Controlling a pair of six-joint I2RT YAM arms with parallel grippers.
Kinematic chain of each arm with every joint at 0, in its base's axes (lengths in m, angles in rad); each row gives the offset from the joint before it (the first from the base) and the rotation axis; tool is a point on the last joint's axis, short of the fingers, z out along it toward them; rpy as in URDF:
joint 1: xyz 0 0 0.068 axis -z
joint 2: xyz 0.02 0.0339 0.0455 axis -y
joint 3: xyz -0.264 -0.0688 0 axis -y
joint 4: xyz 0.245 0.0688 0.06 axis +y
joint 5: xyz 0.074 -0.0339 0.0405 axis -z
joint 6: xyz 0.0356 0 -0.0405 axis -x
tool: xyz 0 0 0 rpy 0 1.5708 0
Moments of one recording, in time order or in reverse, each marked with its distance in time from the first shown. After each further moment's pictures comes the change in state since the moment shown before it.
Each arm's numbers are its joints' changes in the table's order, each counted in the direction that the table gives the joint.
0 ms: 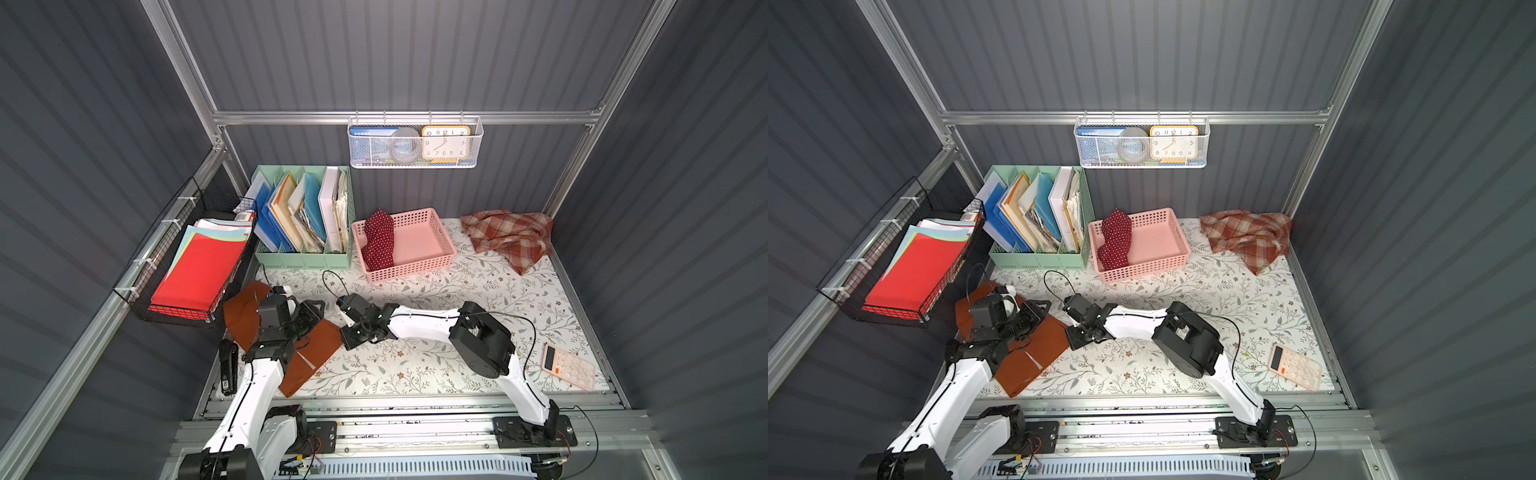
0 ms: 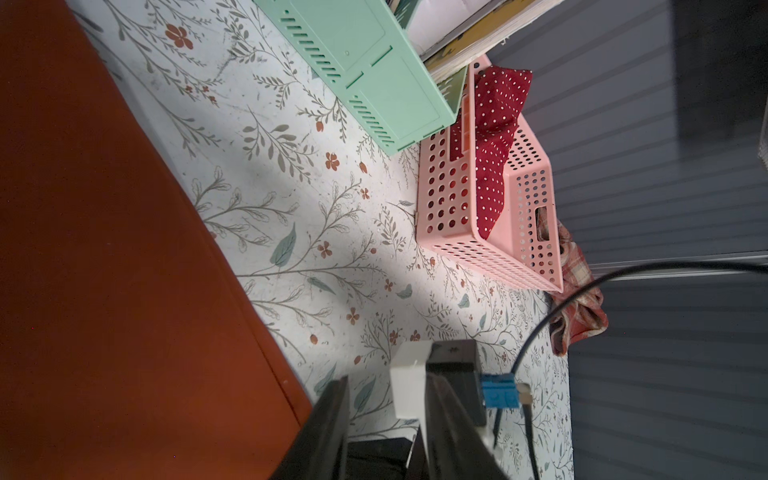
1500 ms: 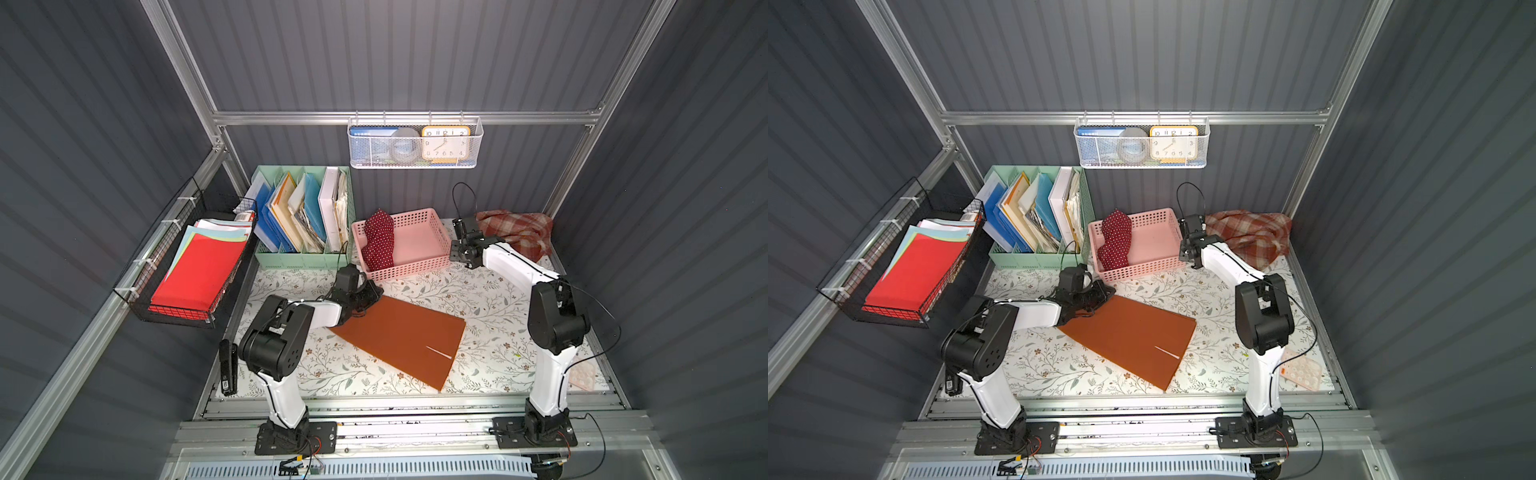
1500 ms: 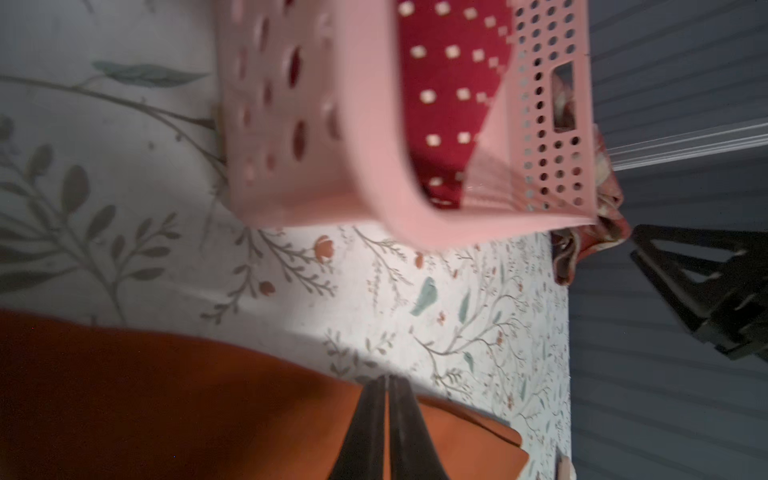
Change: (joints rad) left arm 0.438 -0.943 0.377 -0.500 -0.021 0.133; right arm 0.741 0.219 0.029 0.213 0.435 0.117
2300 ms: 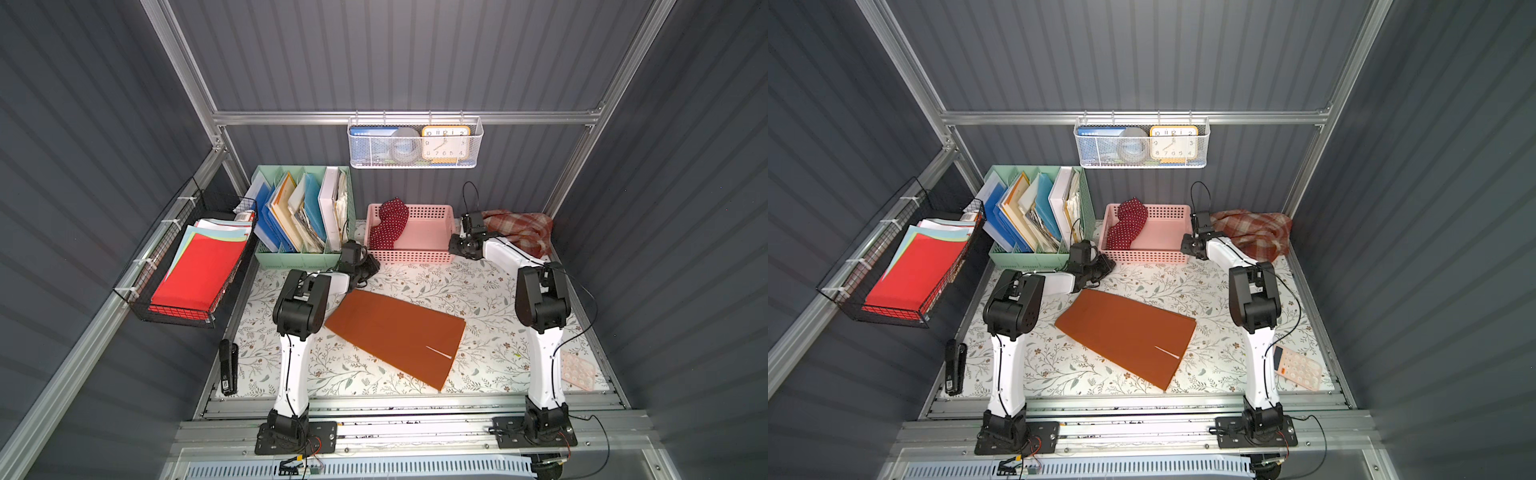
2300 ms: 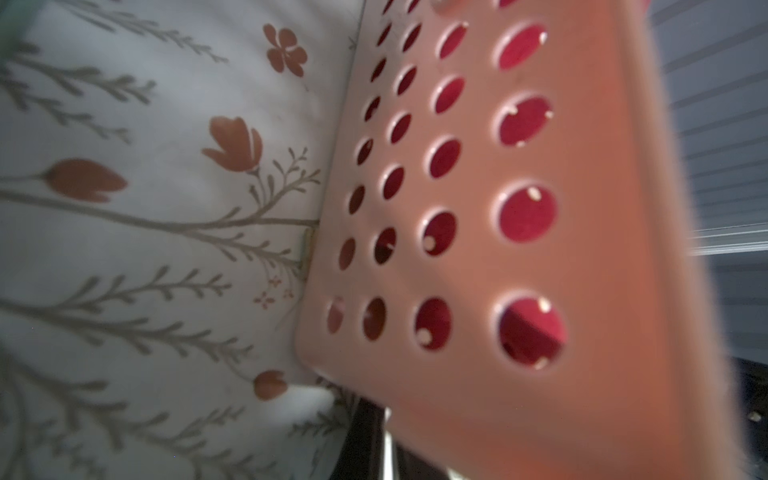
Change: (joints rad) left arm -0.095 -0.388 0.515 0.063 -0.028 -0.089; right arm 0.099 -0.204 0.148 -0.090 -0.292 -0.005
